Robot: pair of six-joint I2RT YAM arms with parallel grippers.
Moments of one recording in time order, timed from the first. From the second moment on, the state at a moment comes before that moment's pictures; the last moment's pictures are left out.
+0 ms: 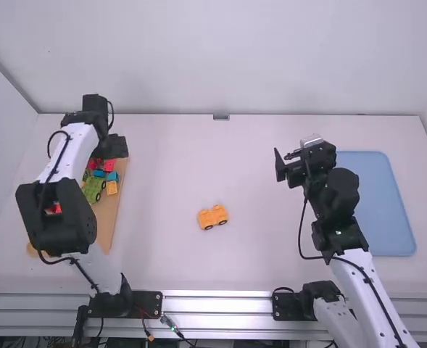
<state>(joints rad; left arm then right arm) 0.21 1.85 1.56 -0.97 -0.23 -0.13 0.16 0.89 0.61 0.18 -0.12 -0.23</state>
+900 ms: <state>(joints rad) 0.34 1.85 1.25 -0.69 -0.03 -0.12 0.20 0.89 0.61 0.21 -0.12 -0.24</state>
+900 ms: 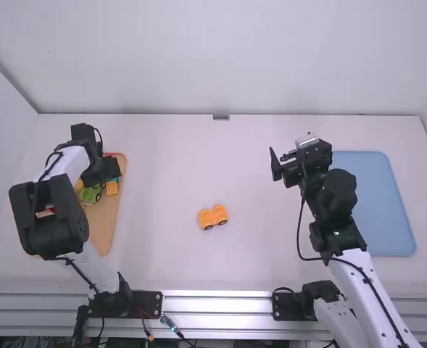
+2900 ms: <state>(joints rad) 0.33 1.85 0.97 -0.31 -0.05 -0.12 0.21 0.89 0.61 0.20 -0.12 -0.24</state>
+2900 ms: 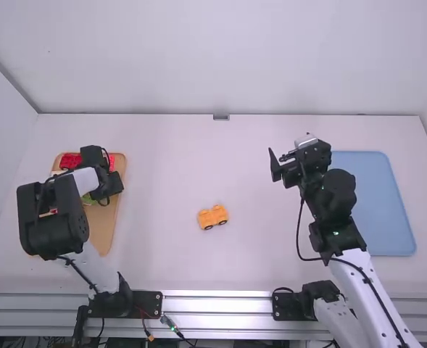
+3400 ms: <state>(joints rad) 0.33 1.82 1.00 -0.39 -0.05 -0.12 0.21 0.89 0.61 0.21 -0.24 -0.24</state>
